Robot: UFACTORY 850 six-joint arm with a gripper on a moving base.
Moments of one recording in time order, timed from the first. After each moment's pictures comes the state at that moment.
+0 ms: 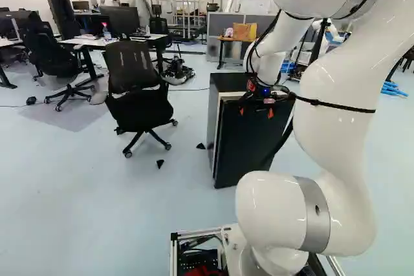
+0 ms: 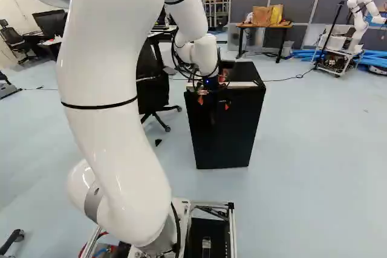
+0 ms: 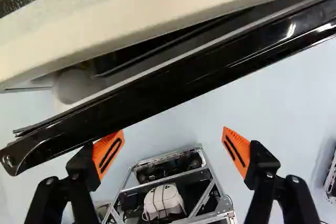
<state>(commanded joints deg) -18.3 -18.1 -56.7 -1.1 -24.8 0.0</state>
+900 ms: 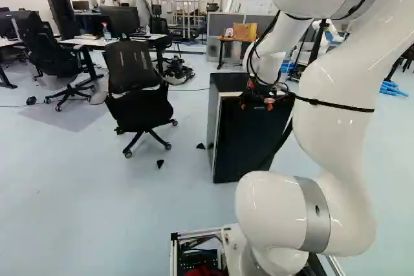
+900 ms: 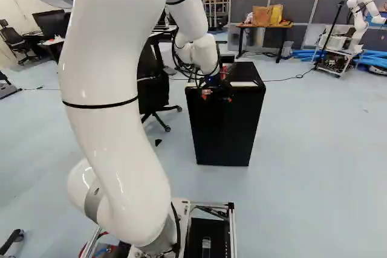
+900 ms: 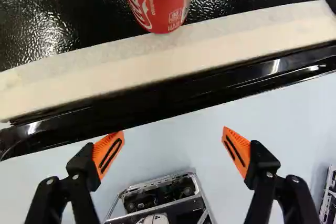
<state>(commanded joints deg) -18.2 -18.5 -57.2 -4.6 -16.1 0.0</state>
